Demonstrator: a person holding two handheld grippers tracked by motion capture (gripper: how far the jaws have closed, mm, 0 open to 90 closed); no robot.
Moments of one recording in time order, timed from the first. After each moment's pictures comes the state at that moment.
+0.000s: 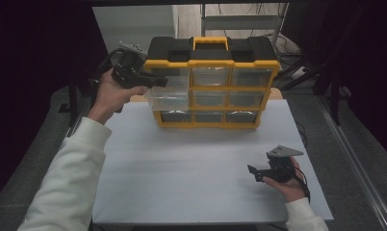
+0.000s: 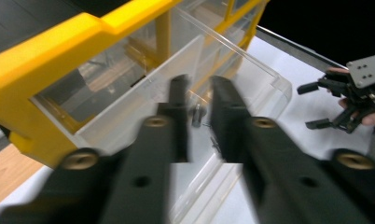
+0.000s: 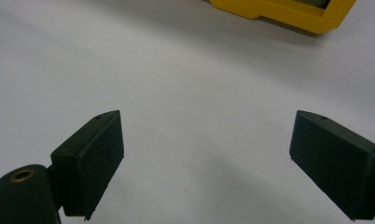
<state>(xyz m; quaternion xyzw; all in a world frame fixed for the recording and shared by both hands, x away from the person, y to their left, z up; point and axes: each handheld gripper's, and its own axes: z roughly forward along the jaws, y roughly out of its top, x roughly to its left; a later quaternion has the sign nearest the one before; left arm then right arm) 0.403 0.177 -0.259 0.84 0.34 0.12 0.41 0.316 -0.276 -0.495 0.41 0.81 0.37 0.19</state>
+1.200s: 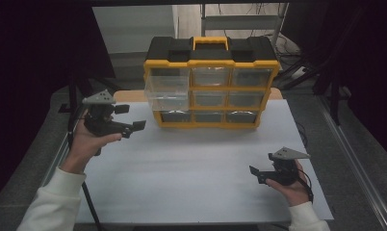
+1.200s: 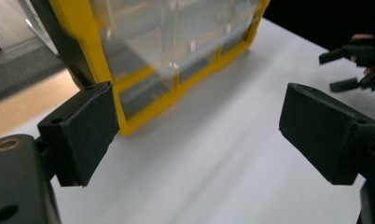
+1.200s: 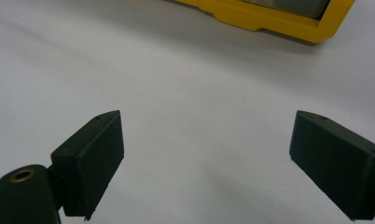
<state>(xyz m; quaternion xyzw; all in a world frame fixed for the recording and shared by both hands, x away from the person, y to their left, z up) 0.317 0.238 -0.350 0.80 0.37 0.14 0.44 0.304 -0.281 -0.486 0.41 0.80 0.40 0.19</state>
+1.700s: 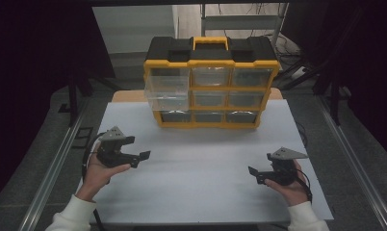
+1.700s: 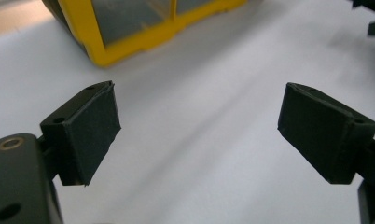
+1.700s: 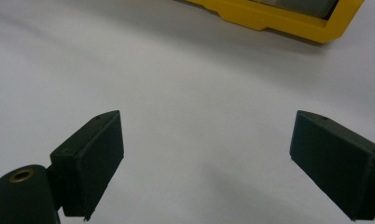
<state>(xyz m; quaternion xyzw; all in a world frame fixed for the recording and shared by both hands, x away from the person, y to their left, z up) 0.295 0.230 -0.452 0.80 0.40 0.11 0.42 0.305 -0.278 -0.488 0.40 0.80 0.40 0.18</state>
